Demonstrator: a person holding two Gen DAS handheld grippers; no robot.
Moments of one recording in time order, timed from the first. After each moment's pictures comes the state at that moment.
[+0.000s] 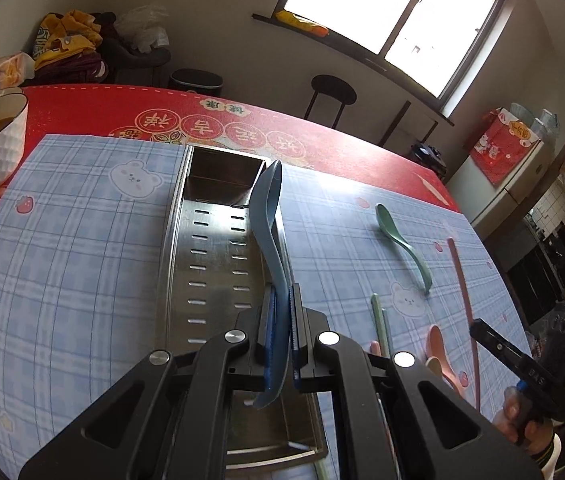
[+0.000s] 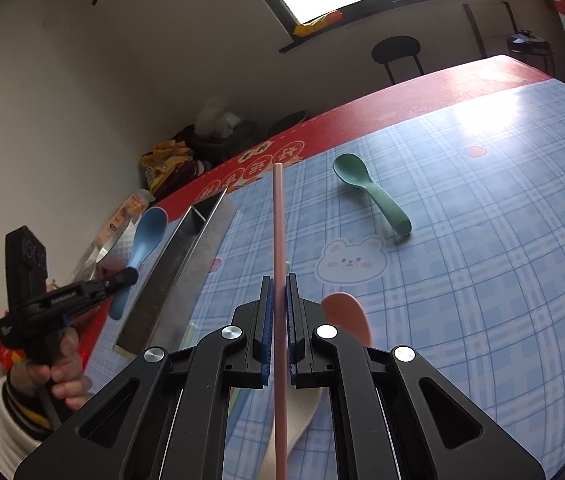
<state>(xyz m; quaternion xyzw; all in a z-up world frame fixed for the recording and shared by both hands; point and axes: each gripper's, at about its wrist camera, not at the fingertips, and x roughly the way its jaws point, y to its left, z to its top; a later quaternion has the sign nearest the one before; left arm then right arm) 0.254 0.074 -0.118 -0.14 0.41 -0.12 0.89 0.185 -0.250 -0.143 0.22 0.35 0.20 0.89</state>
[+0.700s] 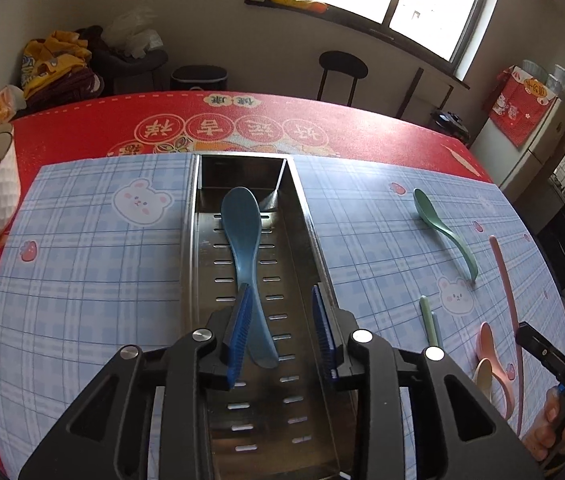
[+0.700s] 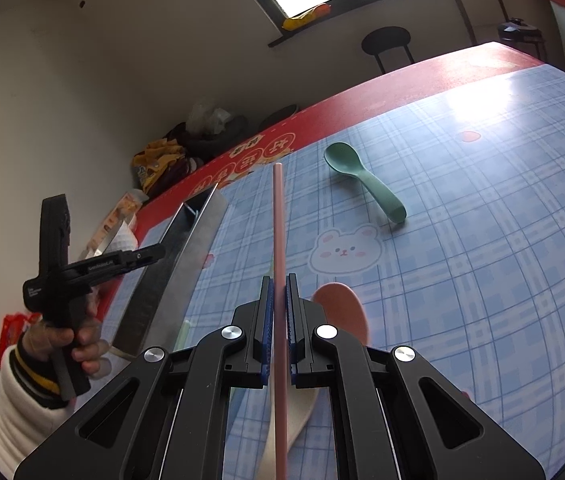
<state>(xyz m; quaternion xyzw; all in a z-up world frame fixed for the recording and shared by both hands) 0.268 0.076 -0.124 -0.06 0.41 -0.10 0.90 0.186 -0.239 -0.148 0.23 0.37 0.19 0.88</state>
